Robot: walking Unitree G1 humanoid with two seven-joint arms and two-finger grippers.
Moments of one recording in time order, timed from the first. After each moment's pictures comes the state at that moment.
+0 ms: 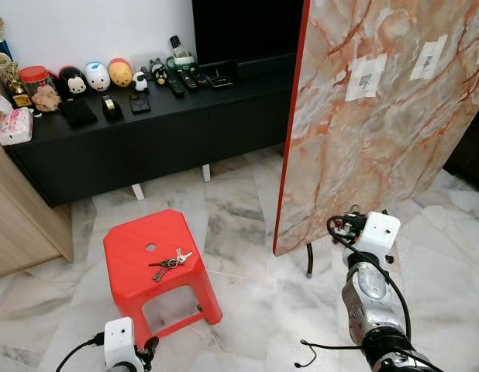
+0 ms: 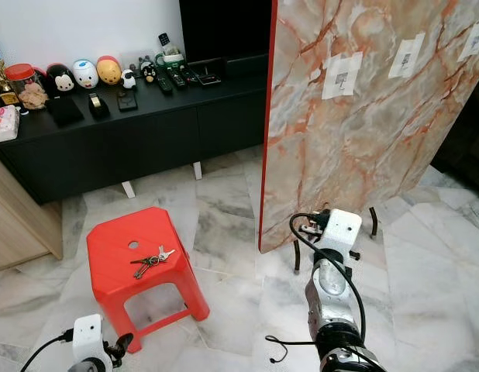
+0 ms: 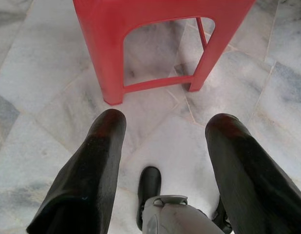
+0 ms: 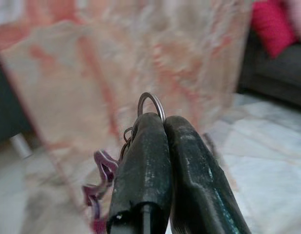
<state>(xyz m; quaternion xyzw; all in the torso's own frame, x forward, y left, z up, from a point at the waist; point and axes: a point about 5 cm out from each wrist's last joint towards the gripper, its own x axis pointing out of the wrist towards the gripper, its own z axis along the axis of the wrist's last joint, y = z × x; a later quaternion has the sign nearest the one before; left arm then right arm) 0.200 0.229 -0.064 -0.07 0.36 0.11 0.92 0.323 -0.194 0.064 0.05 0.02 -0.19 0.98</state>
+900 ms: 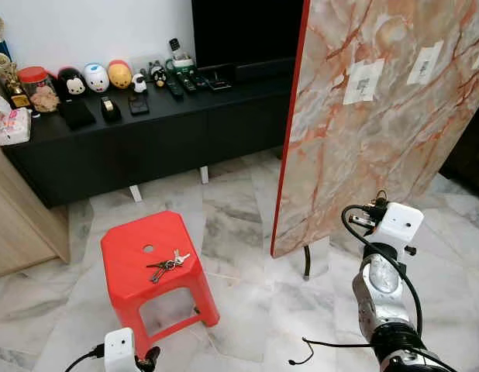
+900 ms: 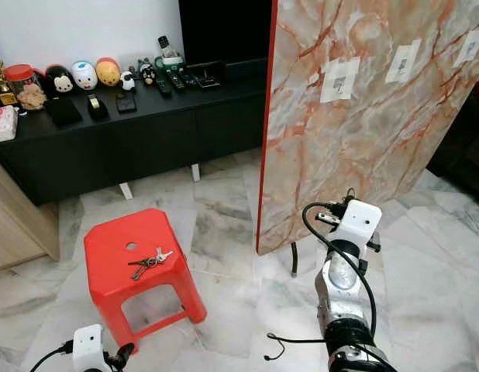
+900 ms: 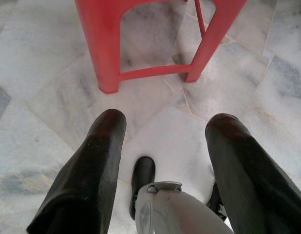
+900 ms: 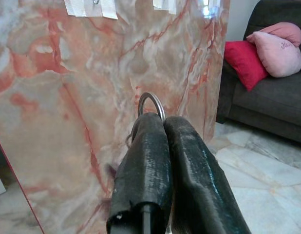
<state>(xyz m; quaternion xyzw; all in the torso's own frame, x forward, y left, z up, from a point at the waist) 0.185 0.227 -0.072 -0.08 0.37 0.12 0.92 0.327 -0.204 0.084 0.03 -0.03 -0.21 0.98</state>
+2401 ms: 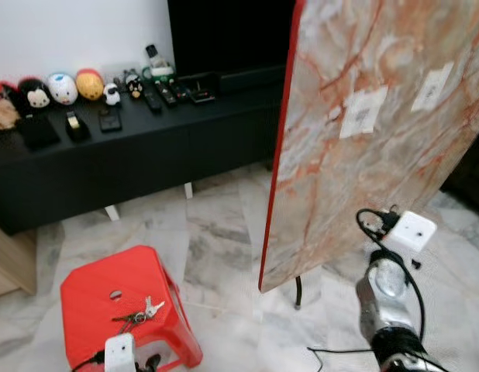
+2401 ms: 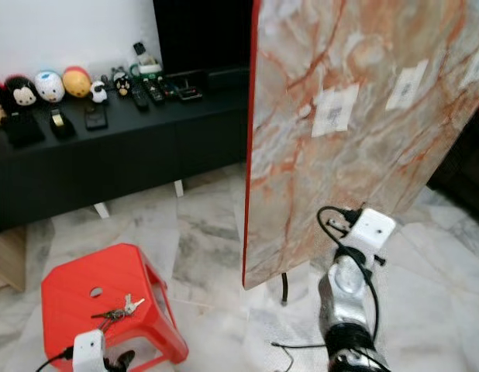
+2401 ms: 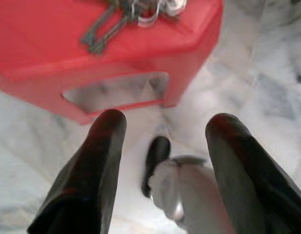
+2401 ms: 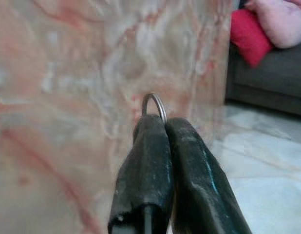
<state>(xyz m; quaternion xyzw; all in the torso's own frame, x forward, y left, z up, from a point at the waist) 0.172 0.232 -0.077 -0.08 0.39 0.12 0.91 0.327 -0.196 0.077 0.09 0.00 -0.23 0.97</state>
